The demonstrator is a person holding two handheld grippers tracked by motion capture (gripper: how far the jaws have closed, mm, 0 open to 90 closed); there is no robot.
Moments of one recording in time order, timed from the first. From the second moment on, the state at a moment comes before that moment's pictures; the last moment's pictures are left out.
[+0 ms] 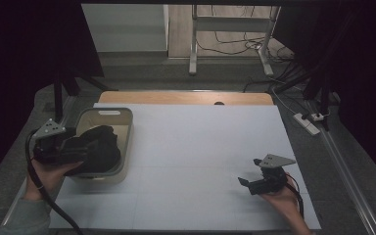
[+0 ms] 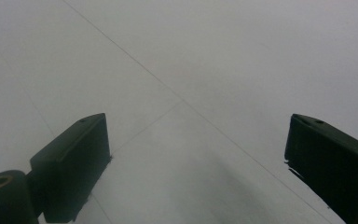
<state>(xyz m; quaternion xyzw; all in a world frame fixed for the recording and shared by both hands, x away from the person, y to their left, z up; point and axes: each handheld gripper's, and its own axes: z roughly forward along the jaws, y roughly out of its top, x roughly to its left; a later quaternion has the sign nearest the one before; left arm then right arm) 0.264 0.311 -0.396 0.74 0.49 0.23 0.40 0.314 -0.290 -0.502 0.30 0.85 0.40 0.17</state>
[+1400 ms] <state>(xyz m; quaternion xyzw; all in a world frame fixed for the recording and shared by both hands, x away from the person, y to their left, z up) 0.307 0.343 -0.458 0.77 0.55 0.12 0.31 0.316 -0.286 -0.509 0.30 0.86 0.37 0.16</state>
